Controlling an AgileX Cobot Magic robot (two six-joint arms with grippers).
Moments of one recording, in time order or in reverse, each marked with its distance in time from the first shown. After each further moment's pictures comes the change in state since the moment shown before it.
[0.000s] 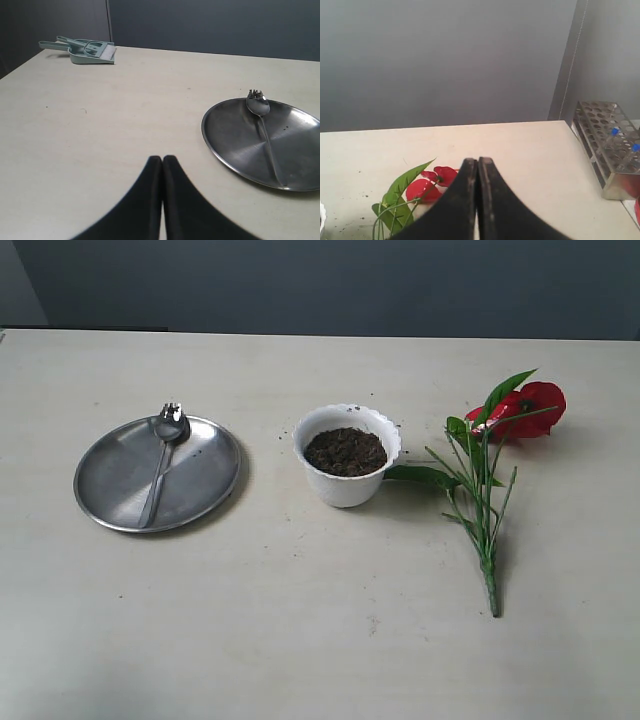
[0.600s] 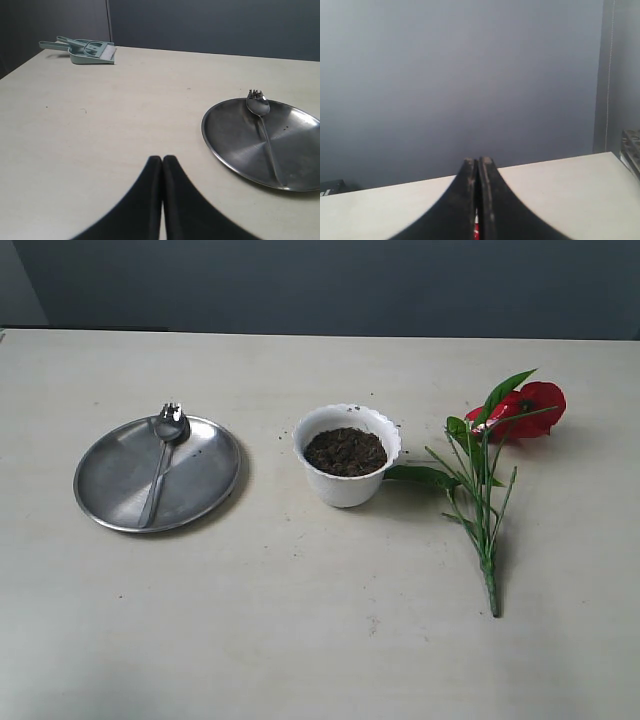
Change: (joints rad) left arm 0.000 0.000 0.000 0.000 0.000 0.000; right arm 0.000 0.028 -0.033 0.197 -0.146 0.000
